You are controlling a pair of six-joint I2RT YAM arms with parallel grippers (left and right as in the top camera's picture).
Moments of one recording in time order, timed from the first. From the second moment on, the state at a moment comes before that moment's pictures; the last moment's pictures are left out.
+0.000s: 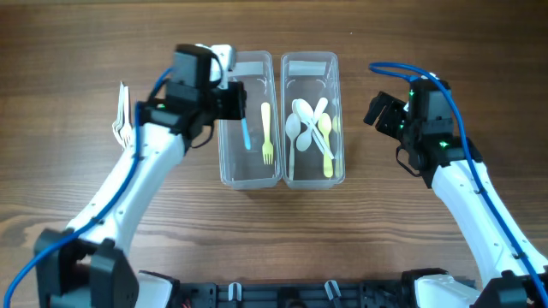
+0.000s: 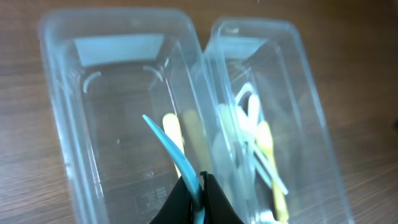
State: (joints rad) left arm -0.30 1.56 1.20 -0.49 0.25 -0.29; right arm 0.10 1.36 0.87 -0.36 0.06 0.49
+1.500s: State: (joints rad) left arm 0.15 1.84 1.21 -0.55 -0.25 -0.25; right arm 0.10 1.36 0.87 -0.36 0.06 0.49
